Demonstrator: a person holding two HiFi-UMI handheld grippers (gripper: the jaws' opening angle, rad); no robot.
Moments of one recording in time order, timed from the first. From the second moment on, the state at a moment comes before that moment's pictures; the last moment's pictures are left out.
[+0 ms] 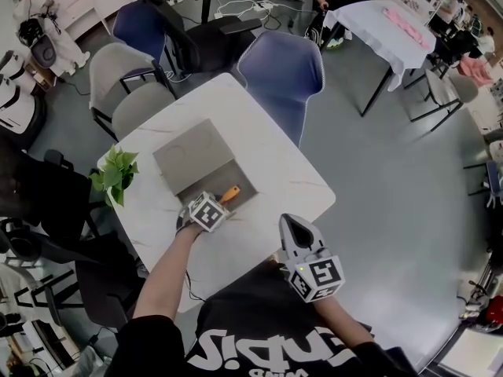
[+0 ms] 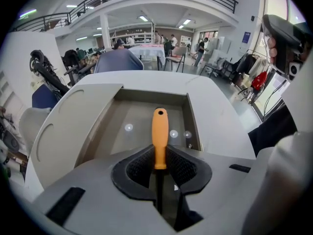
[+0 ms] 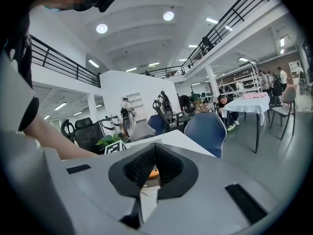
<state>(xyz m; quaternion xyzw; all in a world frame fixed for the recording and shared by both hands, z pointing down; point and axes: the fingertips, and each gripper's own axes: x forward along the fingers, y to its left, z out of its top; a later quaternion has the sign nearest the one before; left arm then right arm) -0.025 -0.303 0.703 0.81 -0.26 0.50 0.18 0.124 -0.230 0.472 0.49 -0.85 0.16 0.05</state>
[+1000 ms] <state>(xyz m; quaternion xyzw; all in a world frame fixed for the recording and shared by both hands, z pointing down) -0.028 -0.306 0.690 0.82 -0.28 0.47 0.17 0.129 -0.232 0.482 0.49 -0.85 0.18 0.06</state>
